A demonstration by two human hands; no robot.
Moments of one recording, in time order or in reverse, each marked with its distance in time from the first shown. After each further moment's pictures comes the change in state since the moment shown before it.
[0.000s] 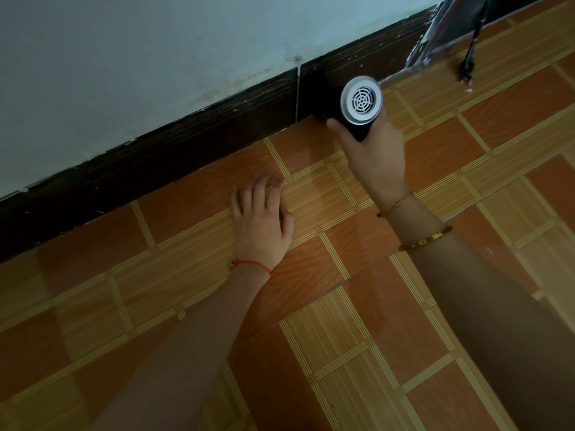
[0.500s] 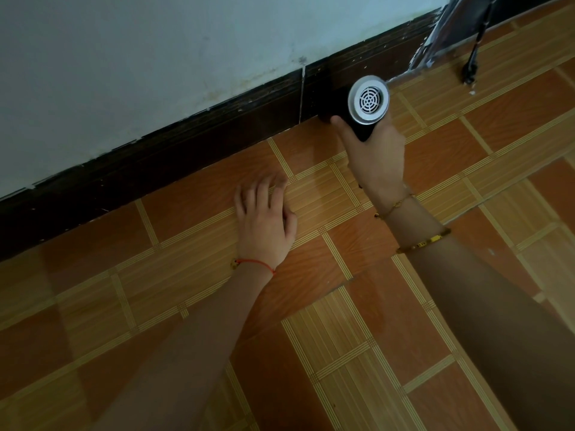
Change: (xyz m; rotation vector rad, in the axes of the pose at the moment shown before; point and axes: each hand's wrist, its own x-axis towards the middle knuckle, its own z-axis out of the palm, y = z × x) left_hand 0.000 0.000 -0.001 0.004 0.005 0.000; right_hand -0.003 -0.005 0.003 0.050 0.031 0.053
